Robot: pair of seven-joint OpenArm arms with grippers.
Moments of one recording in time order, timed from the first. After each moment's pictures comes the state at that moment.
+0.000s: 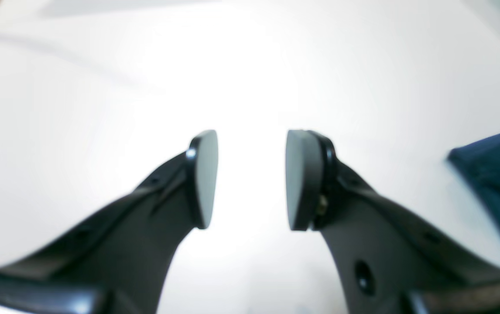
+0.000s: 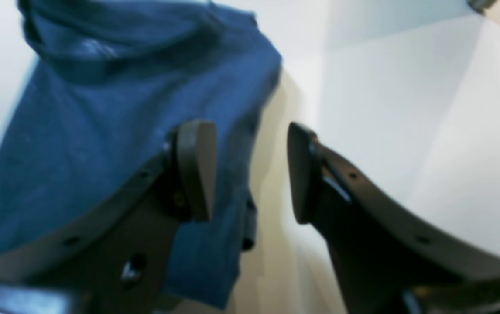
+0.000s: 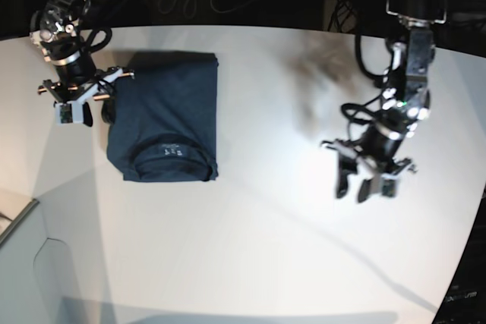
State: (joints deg) left arm 0.0 -14.1 -0.9 78.5 -10.8 -16.7 4.6; right arm -15.0 -5.6 34.3 93.5 -8.8 39.1 -13.3
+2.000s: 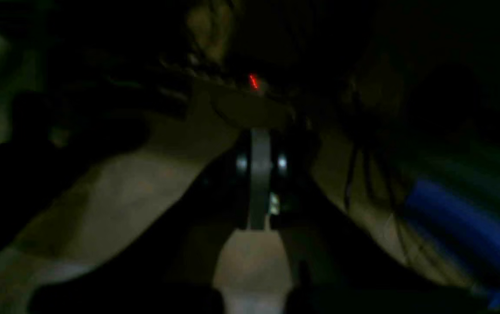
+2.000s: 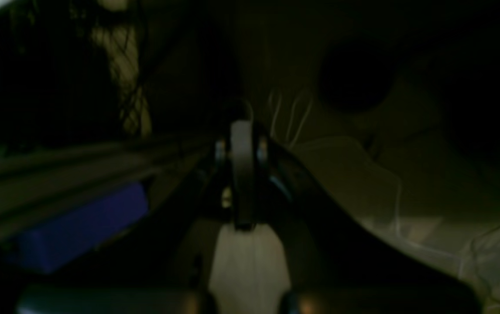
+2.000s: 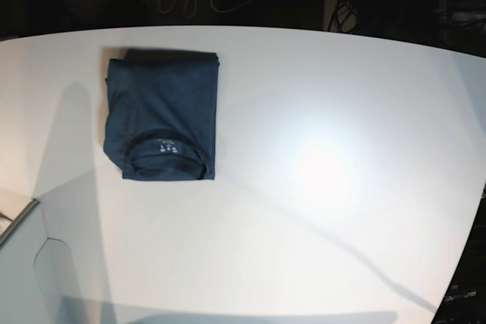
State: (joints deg) left arm 39.2 -2.2 -22.7 74.4 -10.5 -17.1 22.4; right arm -42.3 -6.7 37.1 83.3 3.1 39.2 -13.8
